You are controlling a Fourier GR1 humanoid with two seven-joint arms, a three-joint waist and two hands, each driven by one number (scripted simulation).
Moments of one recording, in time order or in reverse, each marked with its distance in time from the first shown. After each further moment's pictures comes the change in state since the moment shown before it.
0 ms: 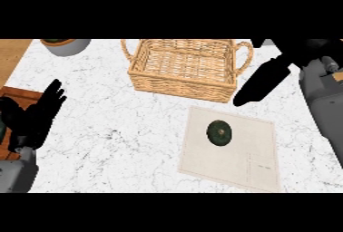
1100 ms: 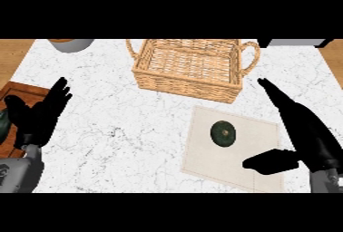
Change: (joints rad) left arm -0.017 -0.052 0.026 -0.012 -0.058 -0.041 0.016; right arm 0.668 0.056 0.028 -0.420 0.284 -0.196 -0.230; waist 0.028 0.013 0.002
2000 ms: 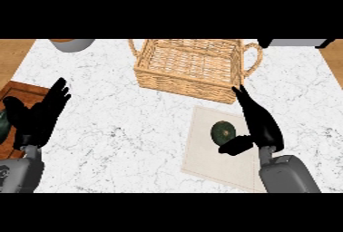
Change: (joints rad) left arm 0.005 -0.044 0.063 -0.001 -0.057 -0.052 0.000; right arm -0.008 0.203 0.006 0.451 0.197 -0.147 -0.270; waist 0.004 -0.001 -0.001
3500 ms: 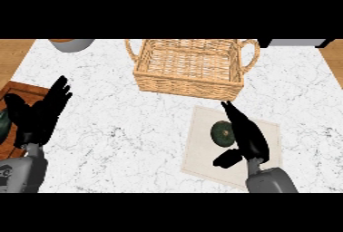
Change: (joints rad) left arm -0.014 -0.081 0.084 -0.040 -0.091 -0.060 0.055; right arm 0.093 0.113 -0.013 0.089 0.172 0.015 -0.153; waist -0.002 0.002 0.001
